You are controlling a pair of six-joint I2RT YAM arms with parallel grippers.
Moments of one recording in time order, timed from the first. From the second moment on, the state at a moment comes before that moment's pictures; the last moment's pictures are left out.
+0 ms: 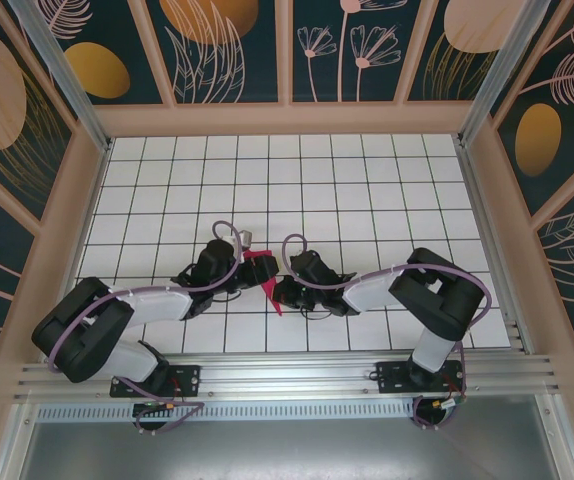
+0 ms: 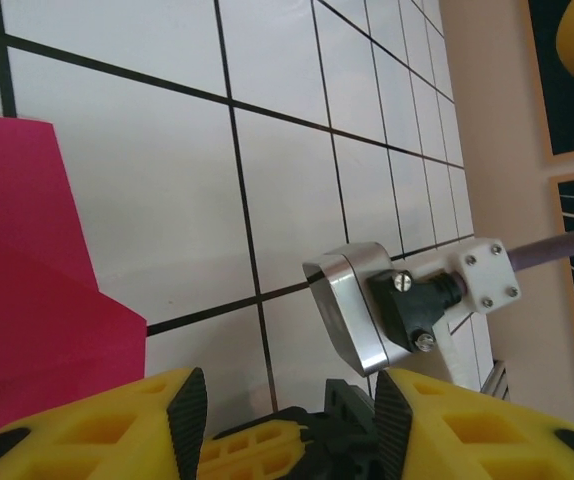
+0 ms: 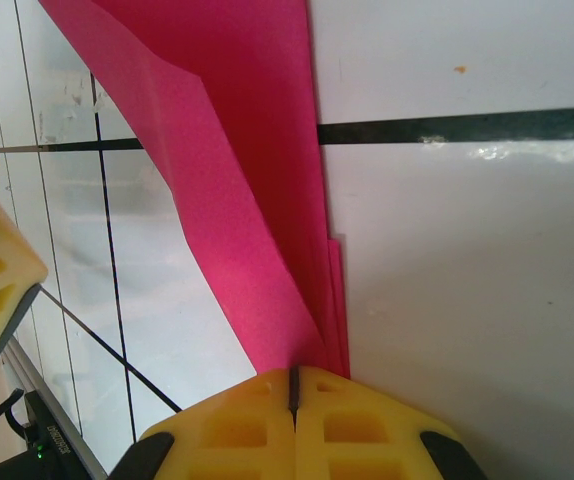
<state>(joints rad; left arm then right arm) -0.67 1.42 0.41 0.51 0.34 -0.97 0.96 1.72 0.62 0.33 -0.24 1.10</state>
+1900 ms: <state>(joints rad) -0.67 1.67 0.46 0.62 0.36 -1.00 0.97 1.75 0.66 0.33 -0.29 1.08</state>
